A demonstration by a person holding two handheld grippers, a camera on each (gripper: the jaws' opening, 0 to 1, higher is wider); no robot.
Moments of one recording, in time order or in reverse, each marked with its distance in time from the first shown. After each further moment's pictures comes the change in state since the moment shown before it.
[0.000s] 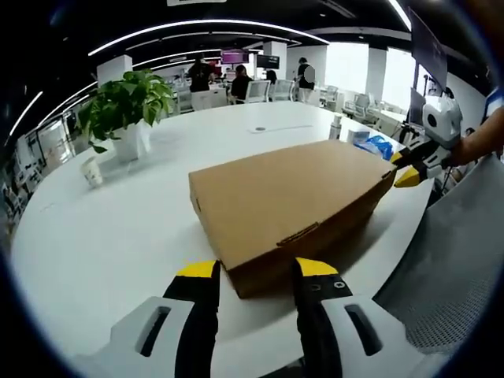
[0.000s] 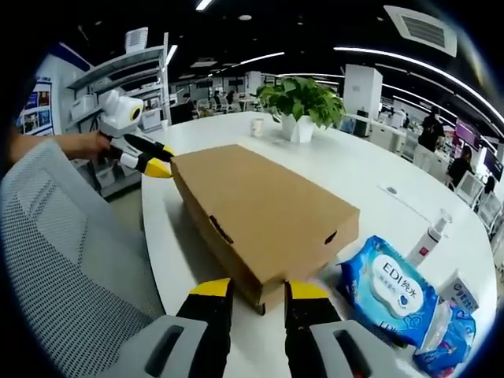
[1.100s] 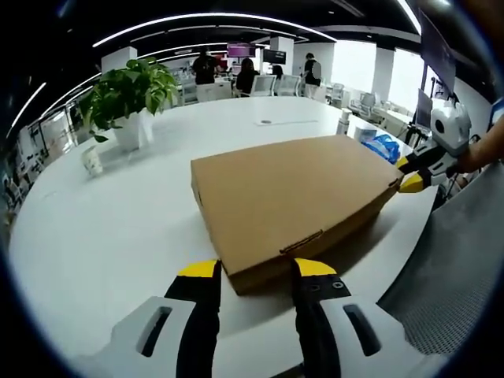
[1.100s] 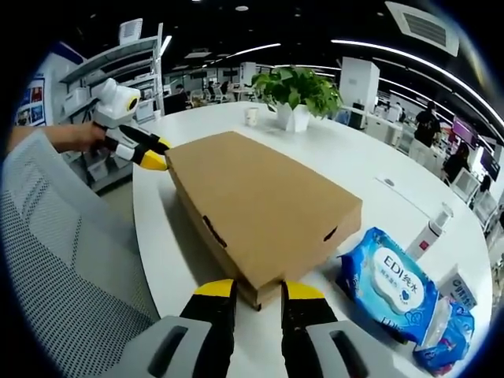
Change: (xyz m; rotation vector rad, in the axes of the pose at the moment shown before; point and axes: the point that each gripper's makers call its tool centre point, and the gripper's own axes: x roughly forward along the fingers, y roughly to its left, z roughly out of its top) left arm 0.014 0.005 -0.006 -0.042 0.031 0.014; right arm 0.012 -0.004 -0.010 -0.005 0.053 -0.038
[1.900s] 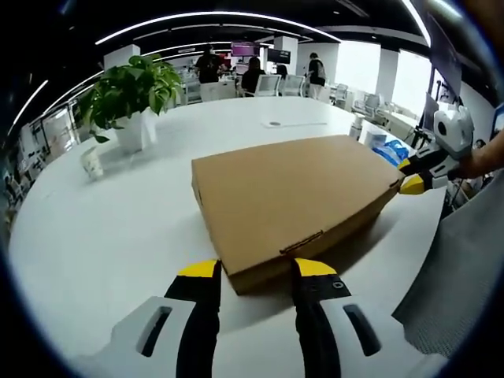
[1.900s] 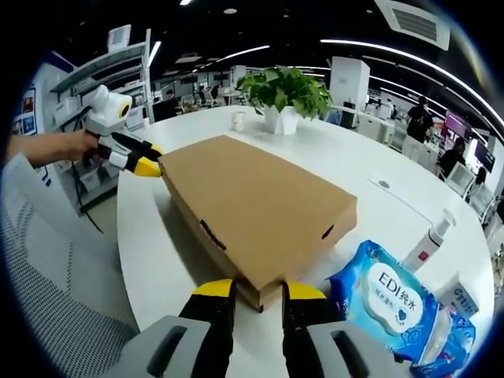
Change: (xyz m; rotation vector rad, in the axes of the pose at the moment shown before) left arm 0.024 0.027 0.021 -0.012 0.004 0.008; right arm 0.026 -0.027 0.023 0.045 -0.018 -0.033
